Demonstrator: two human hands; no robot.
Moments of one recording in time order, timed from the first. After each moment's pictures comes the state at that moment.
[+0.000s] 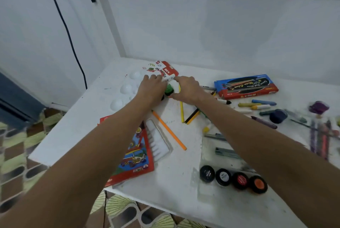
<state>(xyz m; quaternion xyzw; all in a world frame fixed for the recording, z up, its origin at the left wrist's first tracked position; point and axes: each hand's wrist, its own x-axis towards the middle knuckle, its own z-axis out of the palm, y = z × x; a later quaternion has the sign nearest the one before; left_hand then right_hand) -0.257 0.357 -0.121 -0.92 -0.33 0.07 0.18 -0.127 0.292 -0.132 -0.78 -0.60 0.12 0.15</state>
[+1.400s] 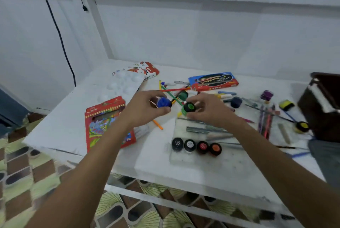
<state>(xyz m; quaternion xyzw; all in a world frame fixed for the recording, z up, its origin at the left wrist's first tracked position) -0.310 0.194 -0.063 -0.84 -0.38 -0.15 -0.37 -0.114 0.077 -0.076 -0.71 -0.55 0.26 0.34</state>
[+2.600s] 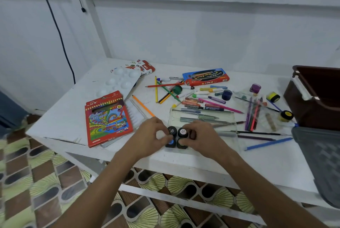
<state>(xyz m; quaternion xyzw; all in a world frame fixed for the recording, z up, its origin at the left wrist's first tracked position) -0.337 0.112 -0.123 -0.92 -0.30 -0.10 -0.25 -0.169 -0.003 -0.120 -0.75 -0.57 0.20 0.28</state>
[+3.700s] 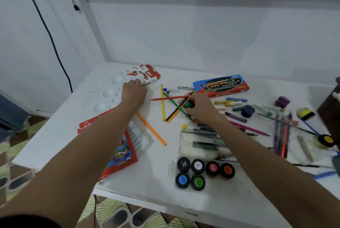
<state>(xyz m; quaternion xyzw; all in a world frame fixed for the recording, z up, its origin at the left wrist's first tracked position) -0.255 0.342 -0.127 -0.88 -0.41 0.10 0.23 -0.081 0.181 -0.141 -0.80 -0.52 0.18 0.25</state>
